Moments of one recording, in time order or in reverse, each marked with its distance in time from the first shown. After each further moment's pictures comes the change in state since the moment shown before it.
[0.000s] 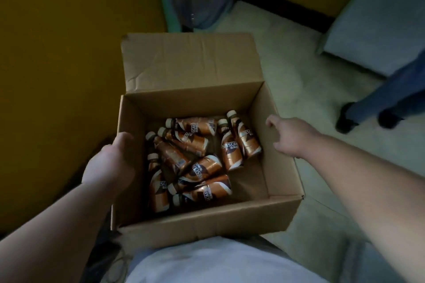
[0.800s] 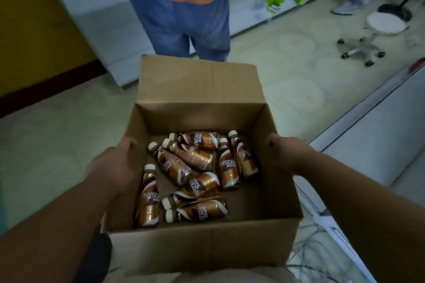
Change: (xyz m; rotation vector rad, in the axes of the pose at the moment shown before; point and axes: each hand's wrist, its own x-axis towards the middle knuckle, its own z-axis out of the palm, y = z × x) left_hand 0.021 0.592 0.060 0.410 -0.155 1.173; right_hand -0.191 0.347 0.041 0.701 0.127 0.998
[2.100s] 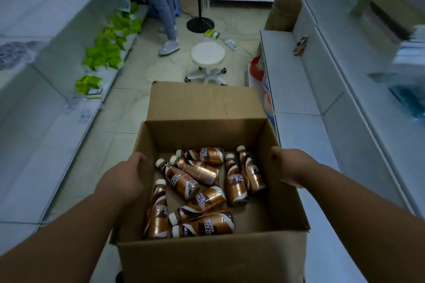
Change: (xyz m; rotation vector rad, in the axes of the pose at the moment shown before) left_hand 0.593 0.846 -0.053 0.248 -0.162 0.858; right_hand 0.350 0.497 -0.389 0.411 0.192 0.771
